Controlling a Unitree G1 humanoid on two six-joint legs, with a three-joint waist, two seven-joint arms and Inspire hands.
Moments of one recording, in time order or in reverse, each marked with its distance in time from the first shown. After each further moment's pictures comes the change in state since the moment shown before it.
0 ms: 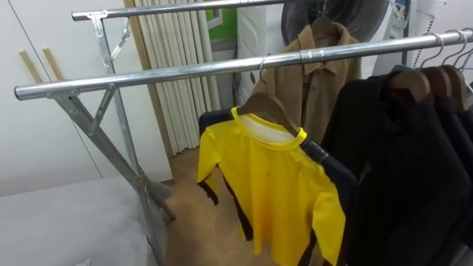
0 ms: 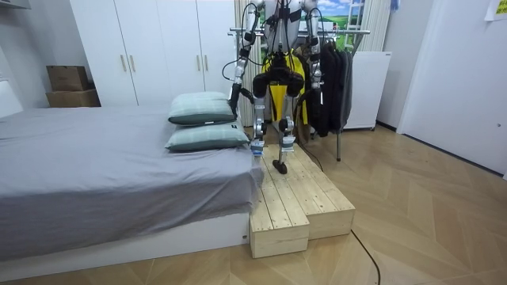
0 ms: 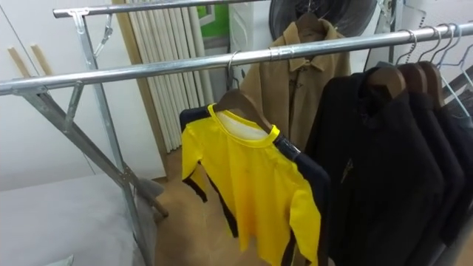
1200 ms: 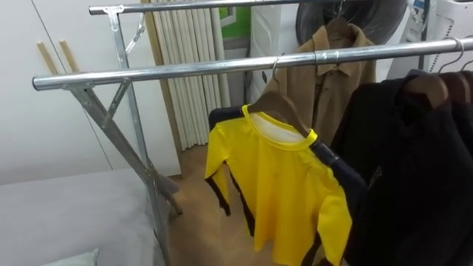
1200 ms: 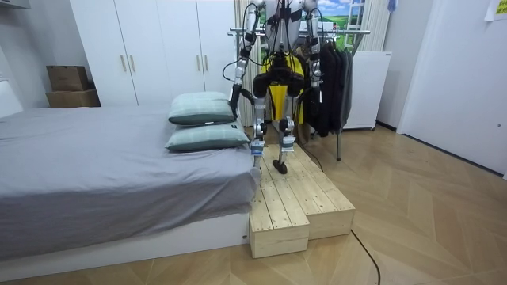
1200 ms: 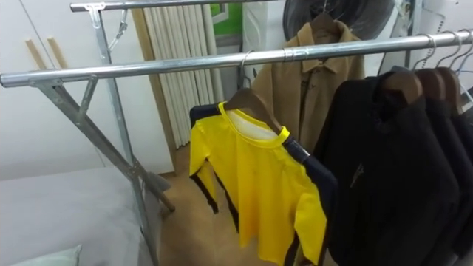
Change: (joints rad) left arm -0.009 0.009 0.010 -0.006 0.006 -0.059 0.036; right arm -0.061 0.005 0.016 0.020 0.119 -0.105 -0.048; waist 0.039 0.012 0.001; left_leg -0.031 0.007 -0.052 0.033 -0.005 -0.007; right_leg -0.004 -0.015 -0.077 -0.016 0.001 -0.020
